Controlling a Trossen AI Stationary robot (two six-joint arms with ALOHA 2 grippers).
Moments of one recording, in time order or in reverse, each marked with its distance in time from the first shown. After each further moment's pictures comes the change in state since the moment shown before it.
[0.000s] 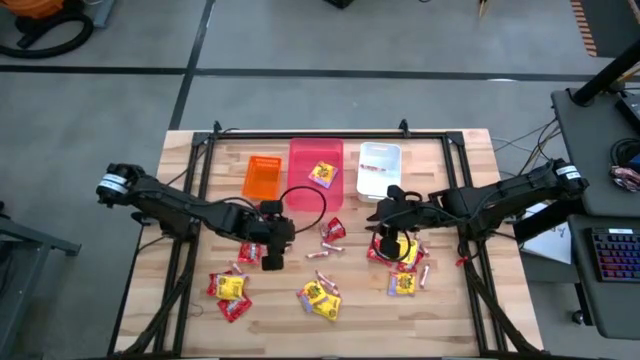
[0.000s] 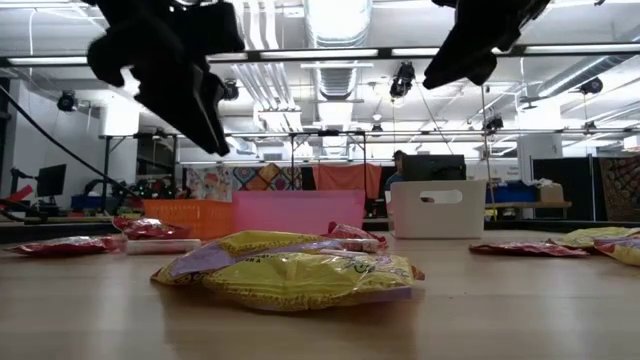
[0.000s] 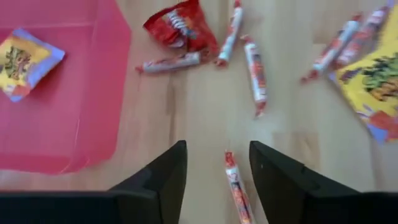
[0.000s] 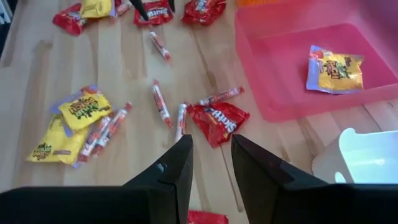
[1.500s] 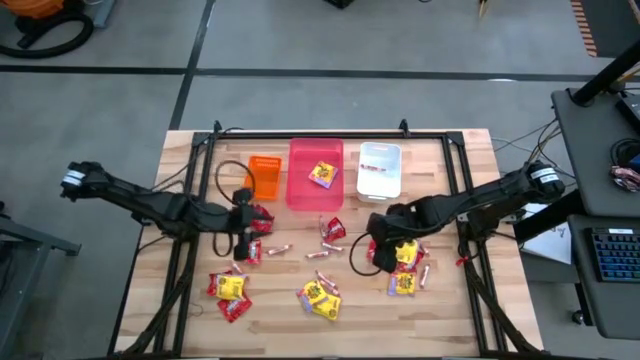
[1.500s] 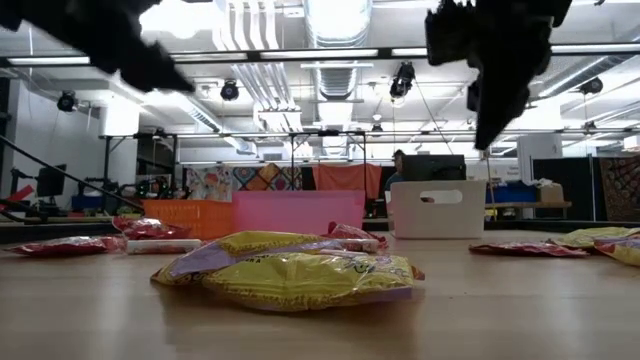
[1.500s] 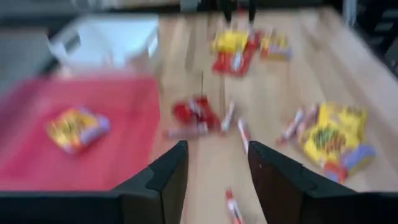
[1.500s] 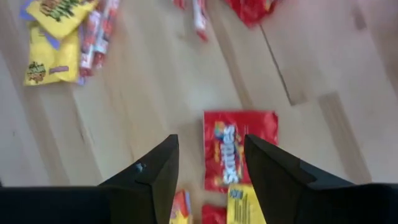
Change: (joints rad) left arm -0.029 -0.601 -0.426 0.343 -0.053 0.053; right arm 0.011 0.242 0.143 -0.318 -0.237 0.260
